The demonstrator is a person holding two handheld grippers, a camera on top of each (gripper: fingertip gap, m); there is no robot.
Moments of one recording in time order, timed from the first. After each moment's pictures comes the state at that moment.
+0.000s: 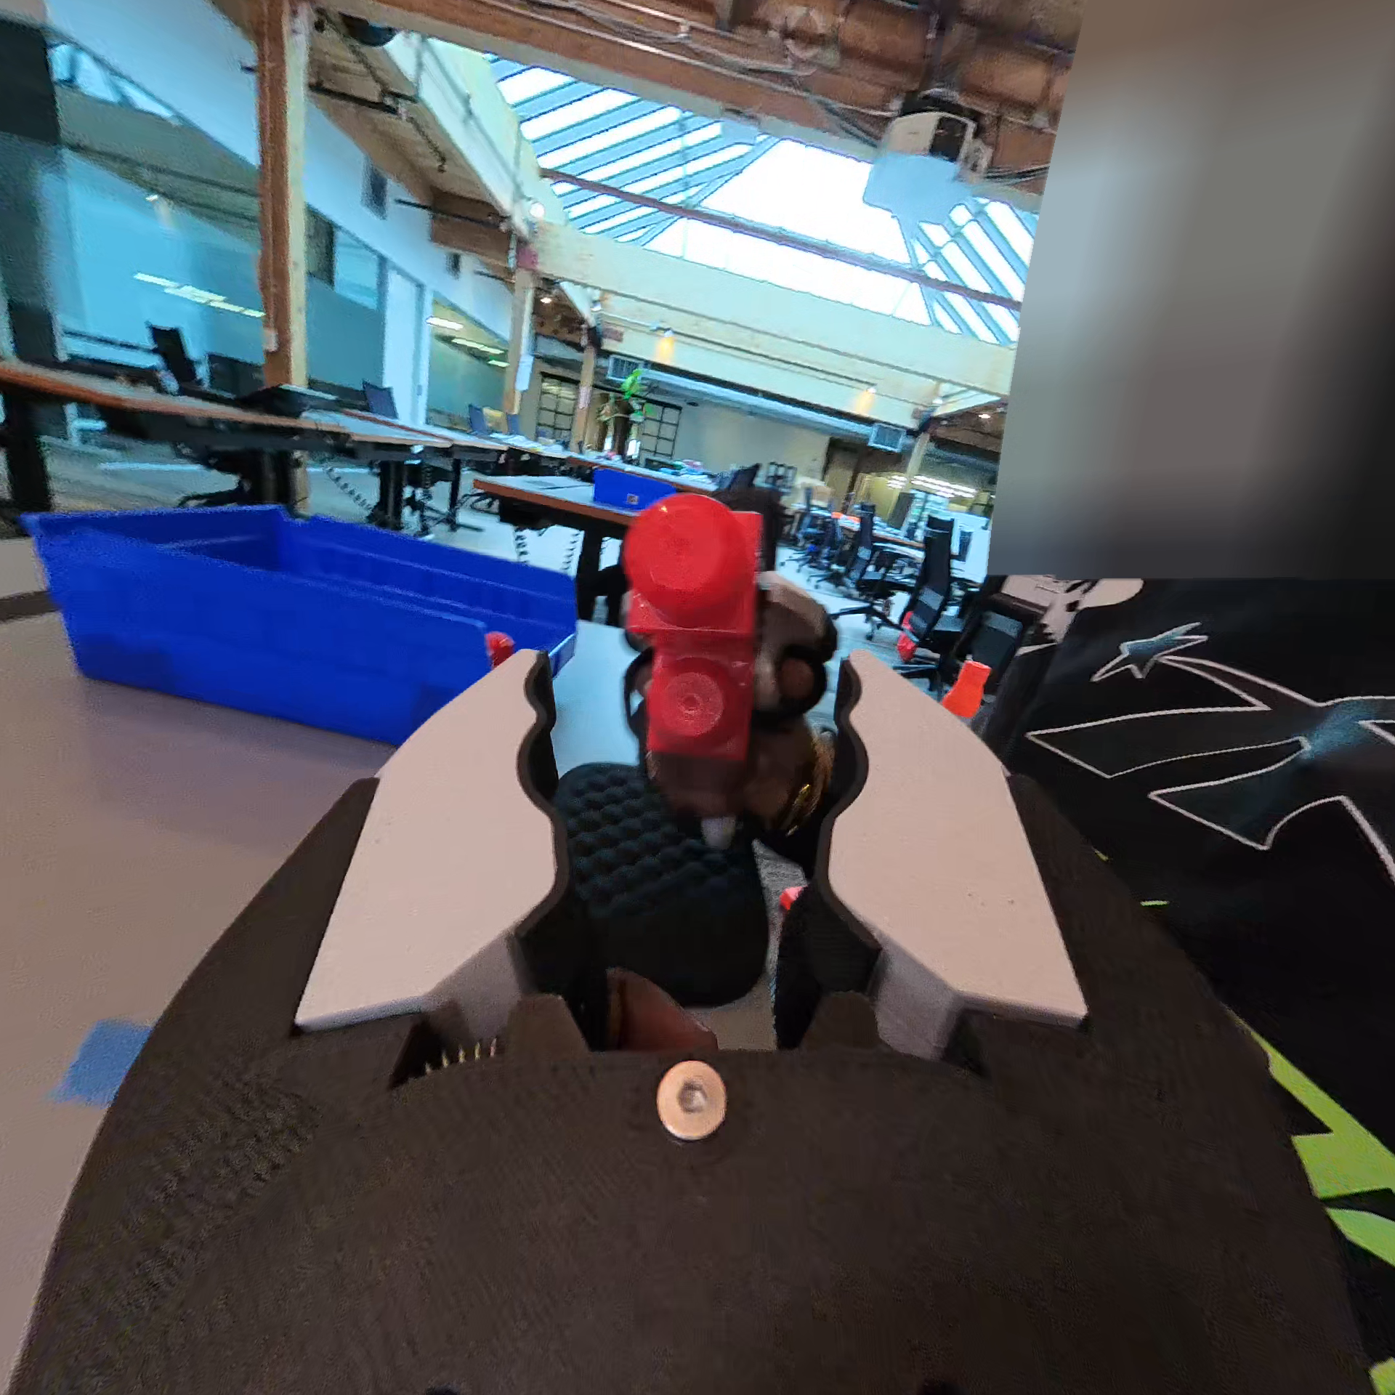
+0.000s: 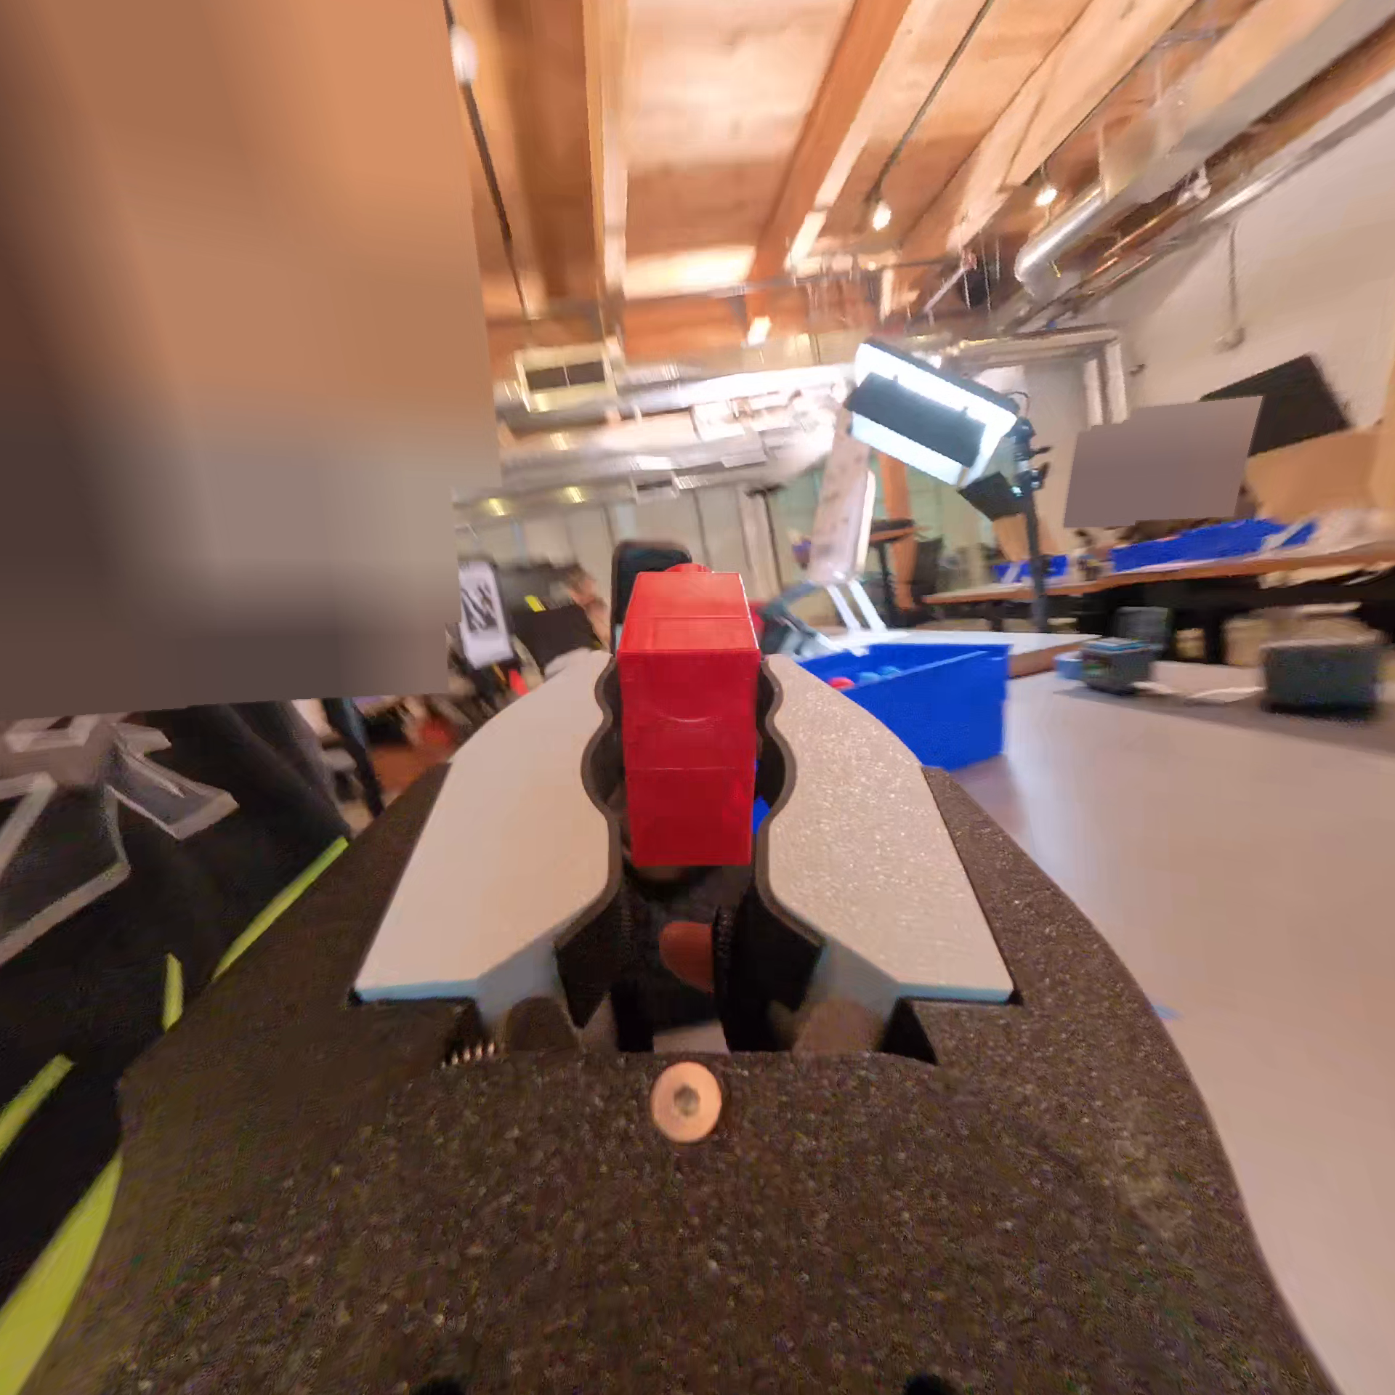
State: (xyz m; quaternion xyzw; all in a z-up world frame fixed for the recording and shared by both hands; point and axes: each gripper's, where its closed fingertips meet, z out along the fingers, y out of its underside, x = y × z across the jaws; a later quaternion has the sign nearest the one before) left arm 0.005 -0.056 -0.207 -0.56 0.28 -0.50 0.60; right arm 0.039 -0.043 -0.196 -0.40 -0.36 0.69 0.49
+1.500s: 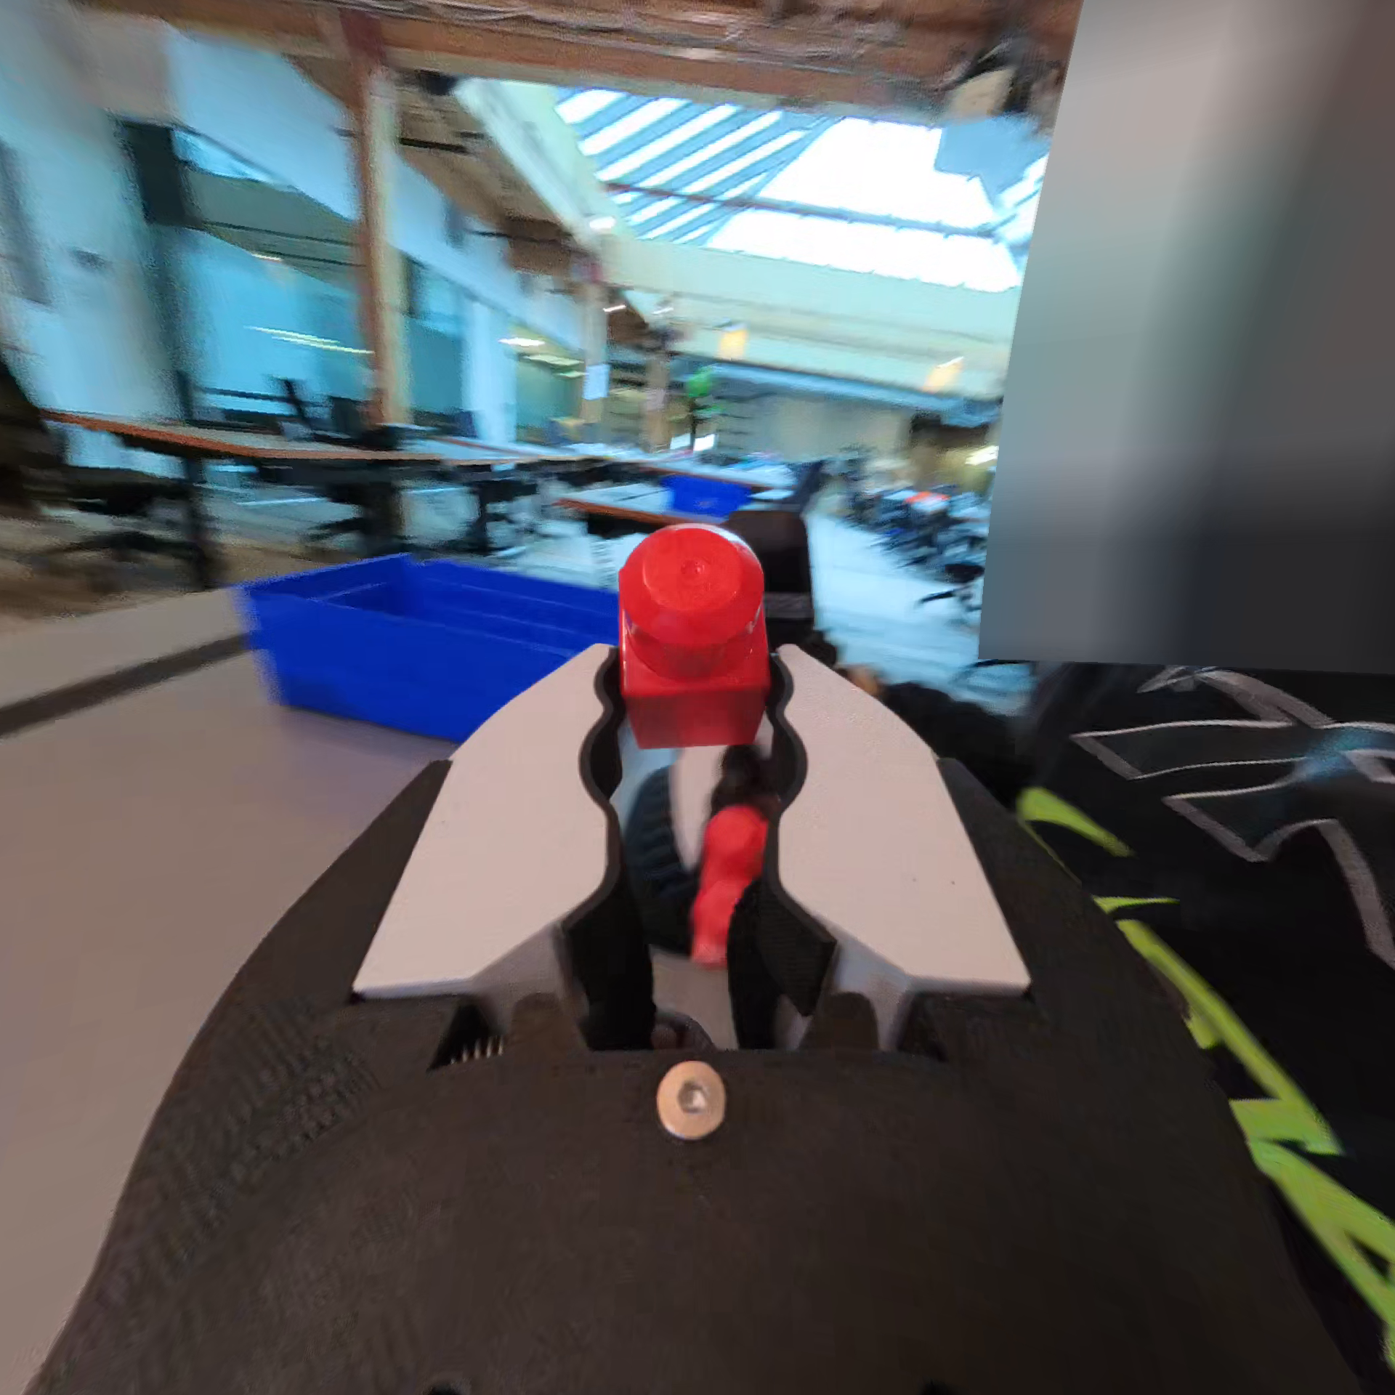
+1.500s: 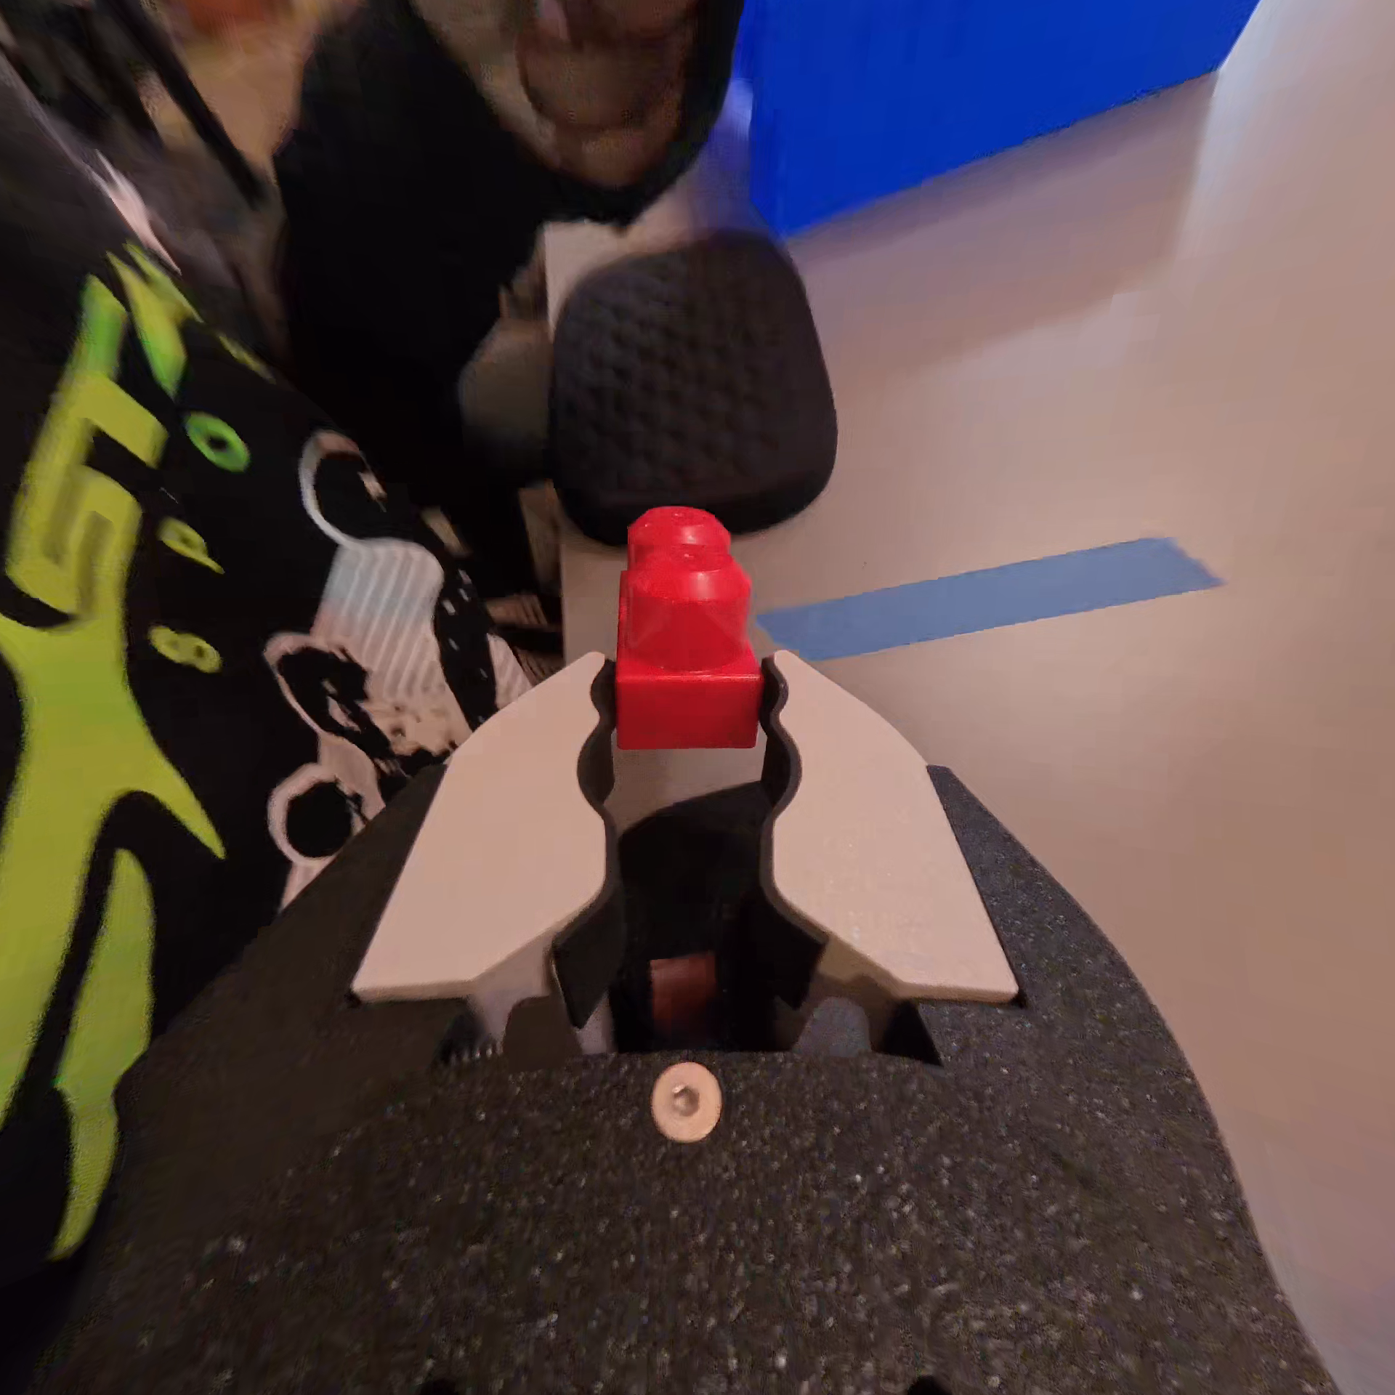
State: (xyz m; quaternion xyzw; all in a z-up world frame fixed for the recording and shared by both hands) left arm -0.045 -0.064 -0.177 -0.57 0.28 -0.44 0.63; right arm 0.033 -0.062 -0.308 -0.58 -0.65 0.43 0.26
